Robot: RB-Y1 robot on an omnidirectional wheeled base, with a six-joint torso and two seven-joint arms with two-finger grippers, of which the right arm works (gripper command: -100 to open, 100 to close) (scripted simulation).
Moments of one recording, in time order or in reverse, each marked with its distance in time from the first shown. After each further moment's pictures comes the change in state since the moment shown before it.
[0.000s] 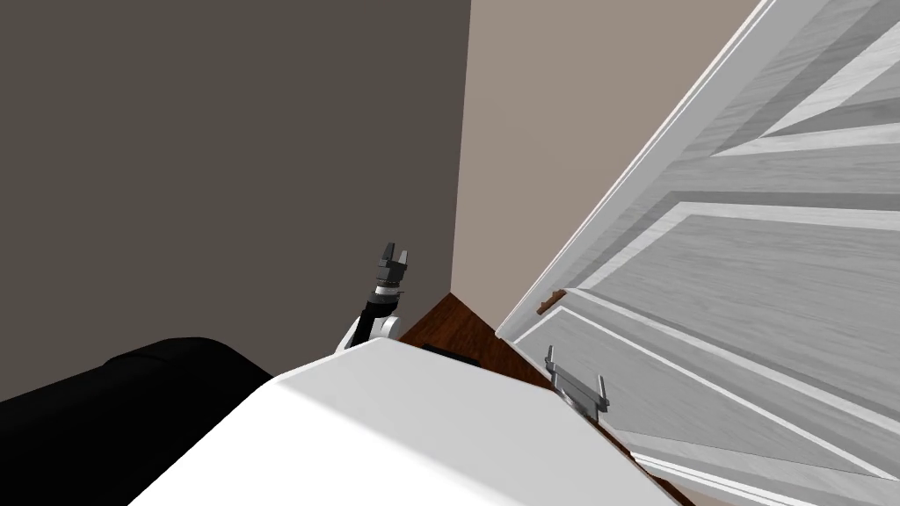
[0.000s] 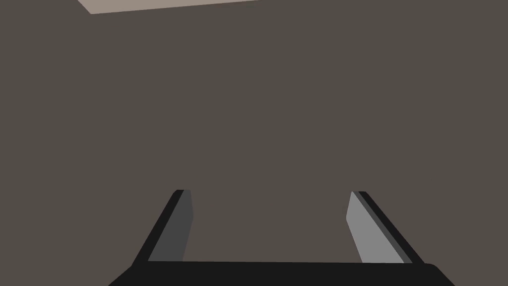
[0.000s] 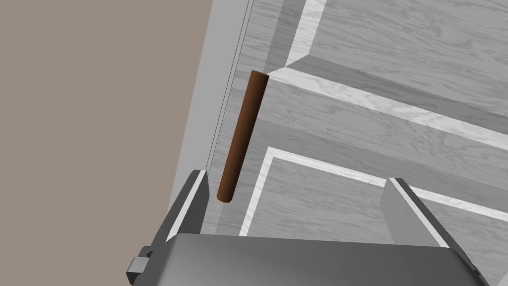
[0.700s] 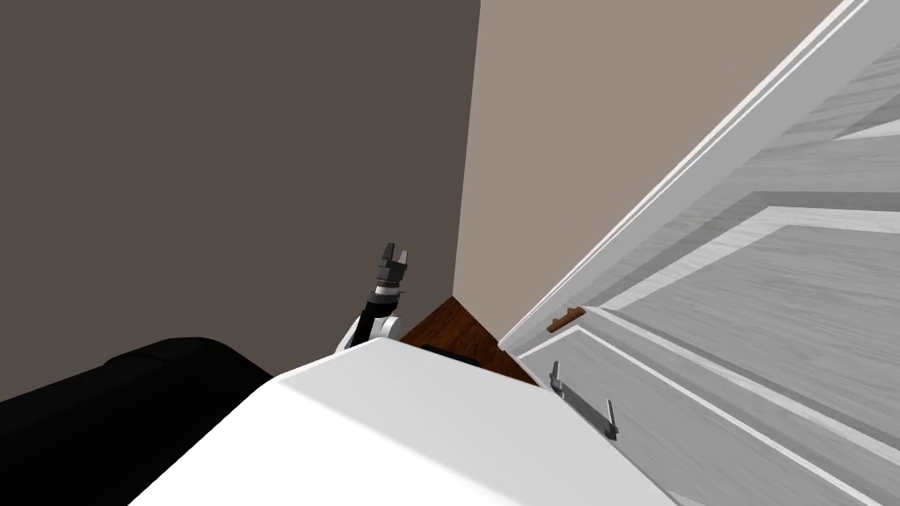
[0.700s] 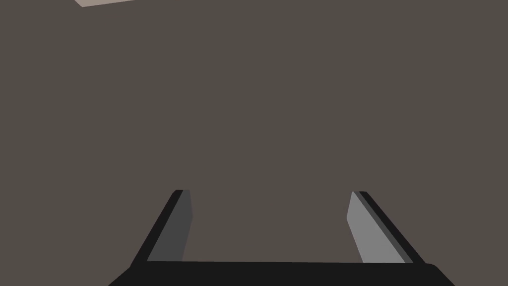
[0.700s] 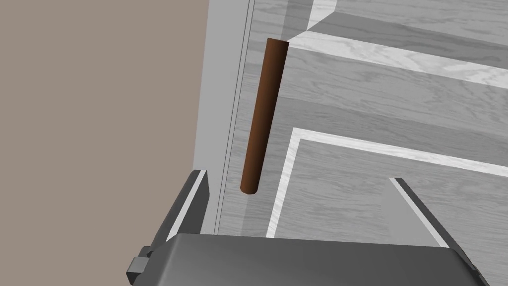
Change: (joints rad) arm 0.023 -0.003 0.004 0.109 -0.048 -0.050 -0.127
